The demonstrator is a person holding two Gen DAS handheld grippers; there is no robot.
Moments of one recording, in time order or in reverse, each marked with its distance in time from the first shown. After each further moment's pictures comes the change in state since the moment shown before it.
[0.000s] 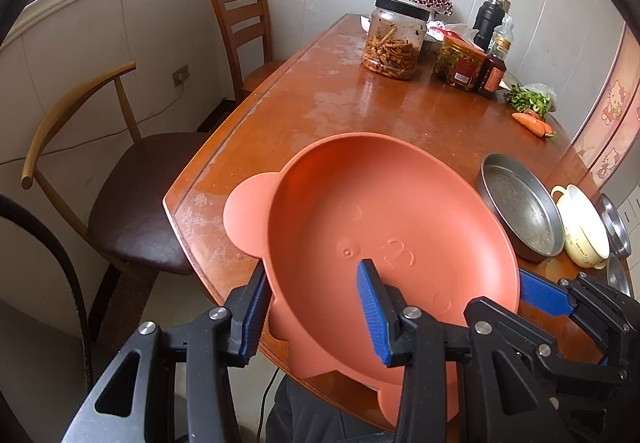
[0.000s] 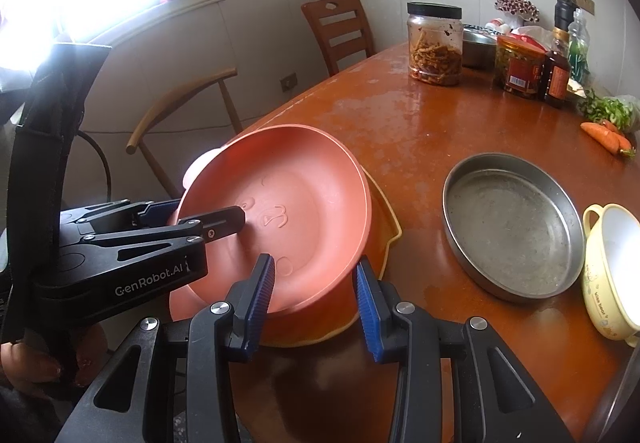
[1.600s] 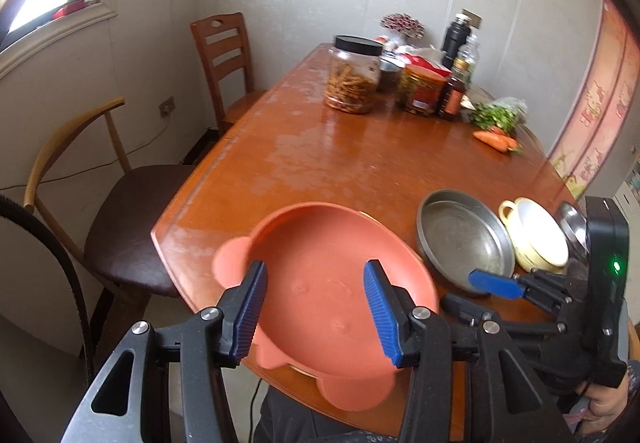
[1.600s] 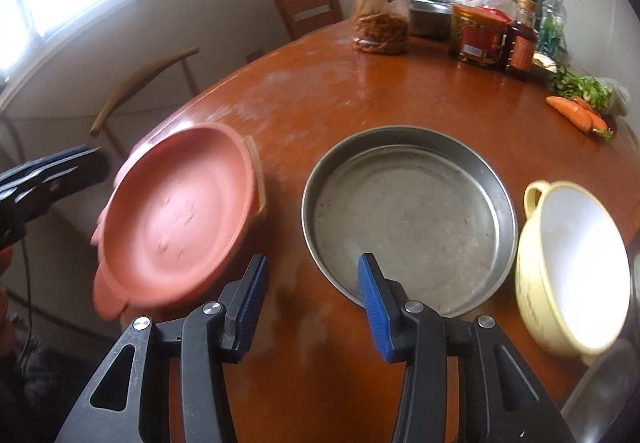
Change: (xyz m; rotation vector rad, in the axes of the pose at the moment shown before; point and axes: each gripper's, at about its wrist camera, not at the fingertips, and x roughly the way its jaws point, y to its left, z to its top) left arm -0.050 -0.042 0.005 0.049 -0.089 -0.050; right arm -0.011 -0.064 -0.012 0.005 0.114 -0.071
